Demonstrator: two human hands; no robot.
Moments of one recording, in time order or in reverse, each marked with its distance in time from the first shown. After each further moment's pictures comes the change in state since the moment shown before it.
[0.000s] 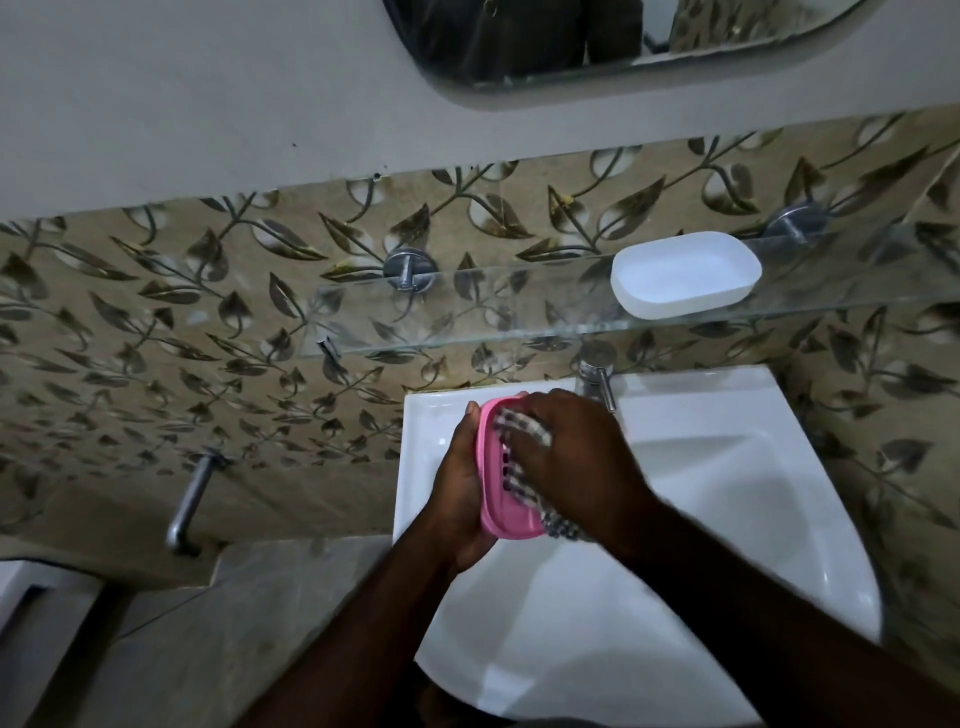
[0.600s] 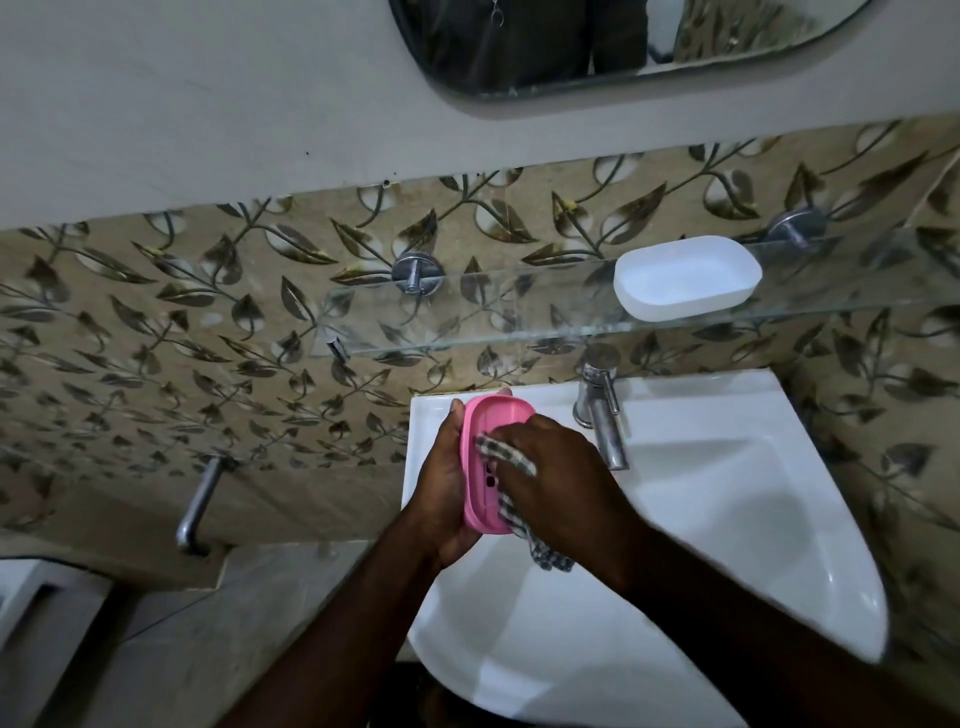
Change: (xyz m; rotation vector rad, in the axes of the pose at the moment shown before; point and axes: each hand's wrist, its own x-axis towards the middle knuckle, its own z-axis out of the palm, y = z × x) left_hand -0.006 0.009 -0.010 -0.022 -0.004 0.010; right_hand -0.018 -0.011 0.012 0.060 -0.094 -0.015
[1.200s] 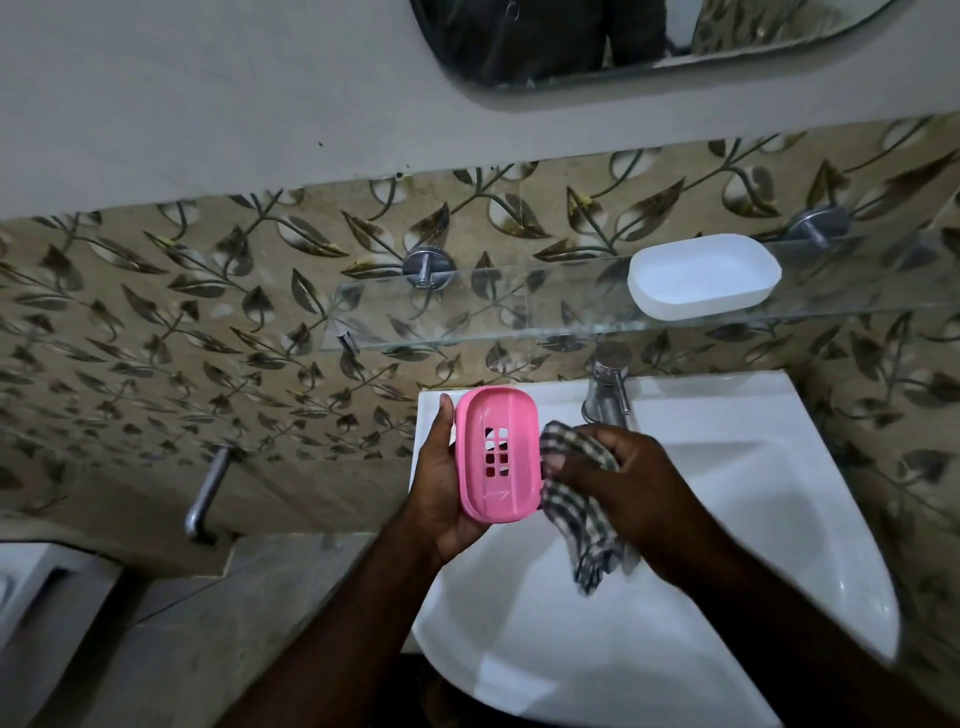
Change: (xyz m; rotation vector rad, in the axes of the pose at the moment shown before) left_hand -0.016 0.009 0.001 -0.141 -0.163 -0.017; right_hand -0.016 0.037 -0.019 0.828 -0.031 0.286
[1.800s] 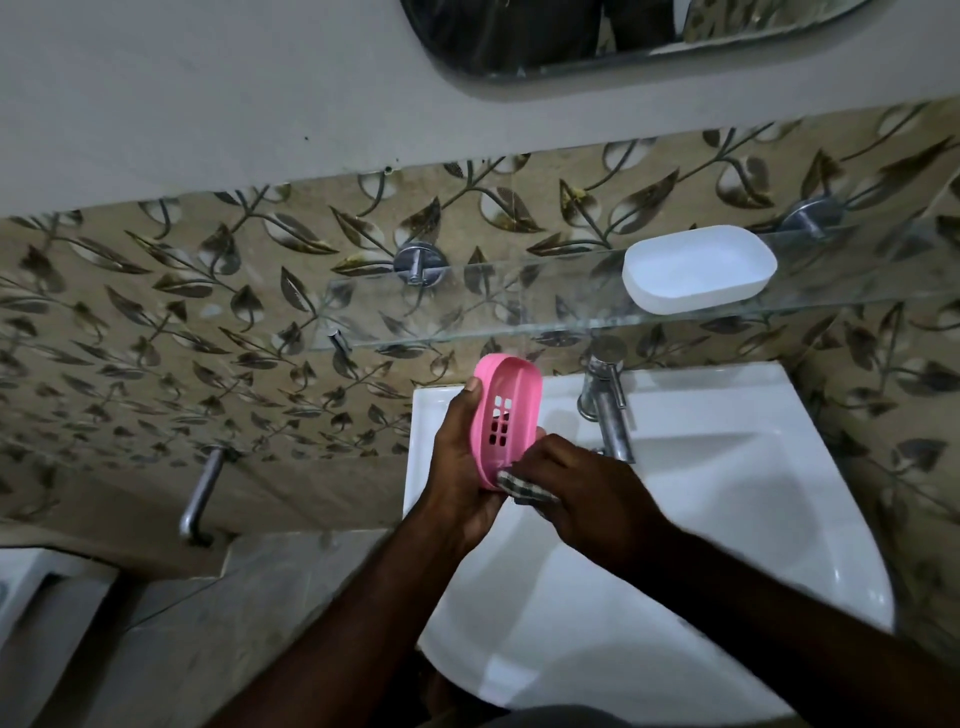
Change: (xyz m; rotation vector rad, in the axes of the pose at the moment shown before) left_hand 0.015 -0.005 0.019 0.114 0.314 0.144; right_hand 0.006 0.021 0.015 -0.982 -0.130 -0.616
